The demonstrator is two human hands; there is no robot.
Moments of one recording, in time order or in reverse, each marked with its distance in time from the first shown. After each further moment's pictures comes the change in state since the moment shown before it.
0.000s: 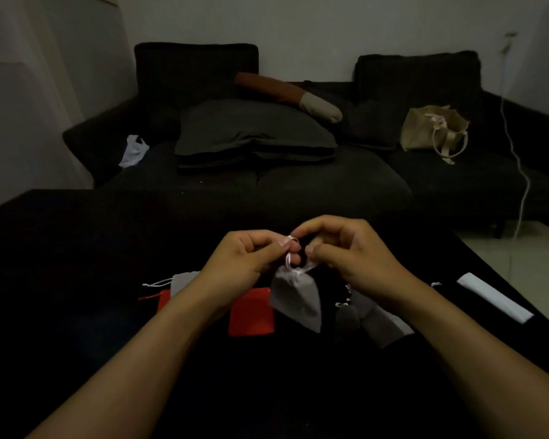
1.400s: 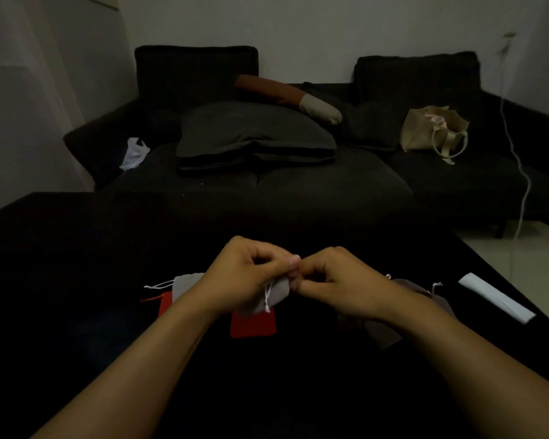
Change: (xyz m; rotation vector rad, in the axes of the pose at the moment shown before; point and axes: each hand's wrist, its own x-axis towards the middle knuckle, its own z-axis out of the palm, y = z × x) left_hand 0.004 -0.008 -0.008 0.261 -0.108 0.128; right_hand 0.001 0.012 0.009 -0.572 -0.269 0.036
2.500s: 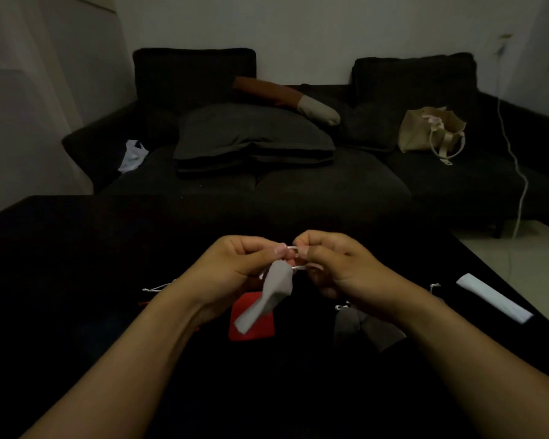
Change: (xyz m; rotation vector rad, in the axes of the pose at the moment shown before) left_hand -0.009 0.021 -0.007 -0.339 -0.015 -0.267; right_hand -0.005 -0.019 -0.009 0.724 0.065 0.182
